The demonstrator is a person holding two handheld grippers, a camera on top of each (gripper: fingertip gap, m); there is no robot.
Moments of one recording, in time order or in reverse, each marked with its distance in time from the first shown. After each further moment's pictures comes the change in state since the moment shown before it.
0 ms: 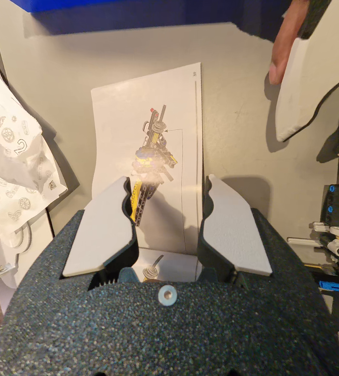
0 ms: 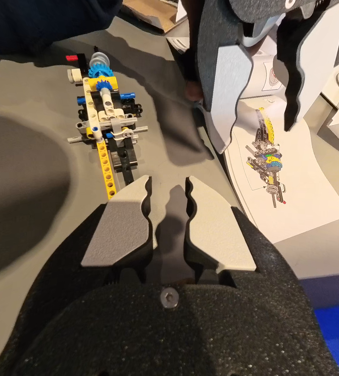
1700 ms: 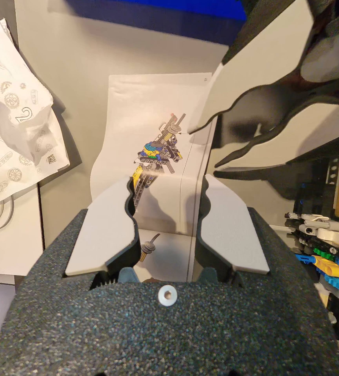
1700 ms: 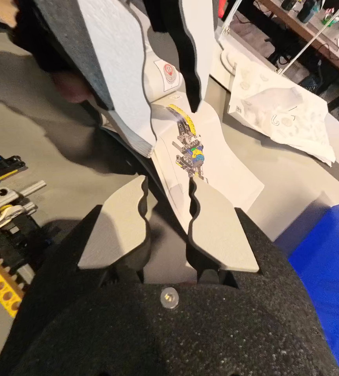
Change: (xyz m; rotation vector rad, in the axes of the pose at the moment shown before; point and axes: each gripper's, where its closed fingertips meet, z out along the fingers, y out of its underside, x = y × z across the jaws) left arm -0.010 0.007 -0.025 0.056 0.053 -0.184; right arm 0.077 -0.016 0.024 -0.106 0.484 0.138
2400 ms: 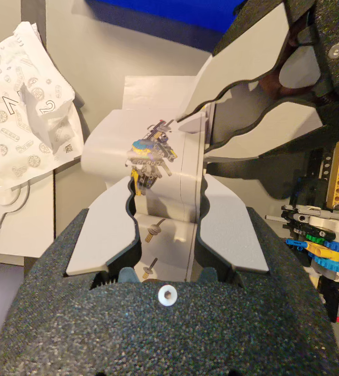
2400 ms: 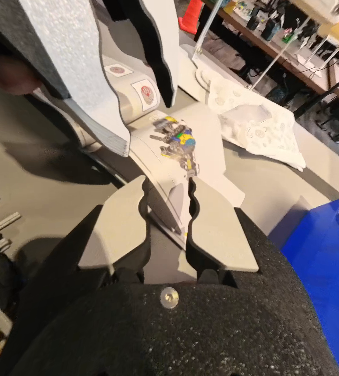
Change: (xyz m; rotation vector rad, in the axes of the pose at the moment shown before) left arm -0.009 0.003 -0.021 0.036 -0.033 -0.037; right arm 0.018 -0.018 0.008 0.049 0.107 0.013
